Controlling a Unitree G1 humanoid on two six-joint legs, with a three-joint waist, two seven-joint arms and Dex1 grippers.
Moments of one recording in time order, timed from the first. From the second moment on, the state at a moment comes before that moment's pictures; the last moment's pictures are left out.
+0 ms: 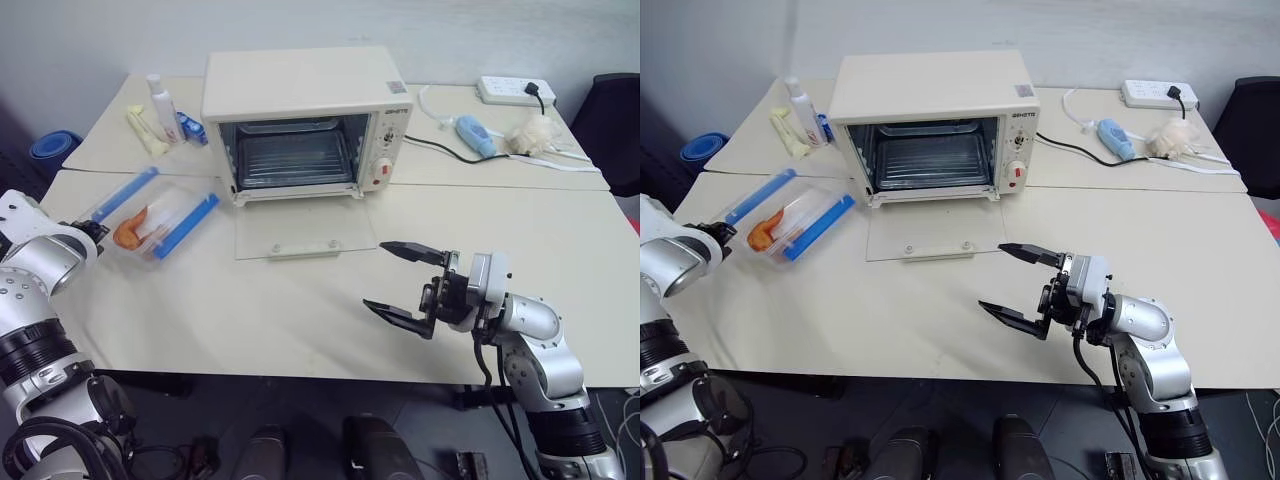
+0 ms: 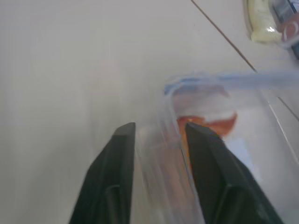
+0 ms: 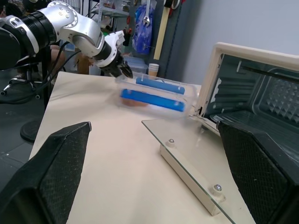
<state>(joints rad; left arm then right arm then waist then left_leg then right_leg) -0.65 0.61 0.73 0.24 -0.85 1.01 0.59 -0.21 -0.48 -0.01 -0.21 0.53 -0.06 1.08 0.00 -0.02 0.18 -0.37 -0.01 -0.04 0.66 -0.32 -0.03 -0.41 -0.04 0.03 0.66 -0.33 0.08</state>
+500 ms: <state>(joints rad) -0.58 0.92 0.63 0.08 -0.87 1.30 0.19 -0.20 -0.54 -0.06 -0.21 0.54 -0.06 1.08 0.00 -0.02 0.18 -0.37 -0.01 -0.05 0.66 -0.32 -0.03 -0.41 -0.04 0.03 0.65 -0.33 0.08</state>
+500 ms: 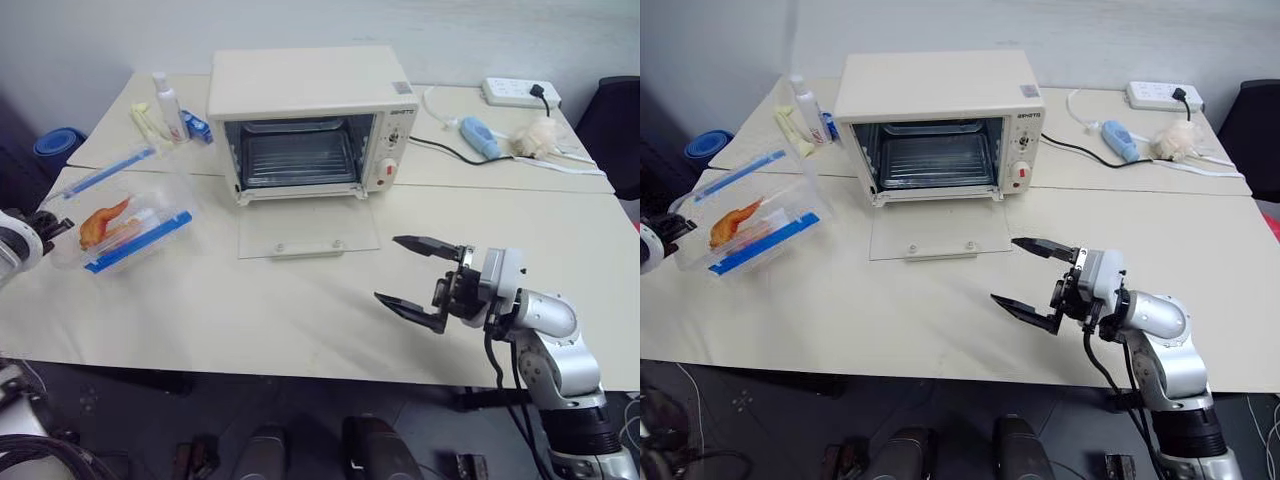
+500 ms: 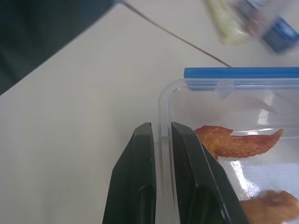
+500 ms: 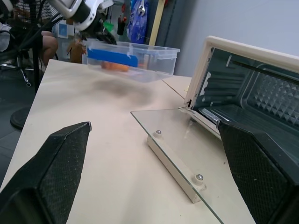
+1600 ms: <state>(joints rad) -0.96 0.33 0.30 0.11 -0.53 1.16 0.13 -0.03 -0.50 -0.11 -0.32 0.49 -0.04 0.90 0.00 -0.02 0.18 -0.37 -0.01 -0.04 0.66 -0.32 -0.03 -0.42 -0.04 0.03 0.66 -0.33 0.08</state>
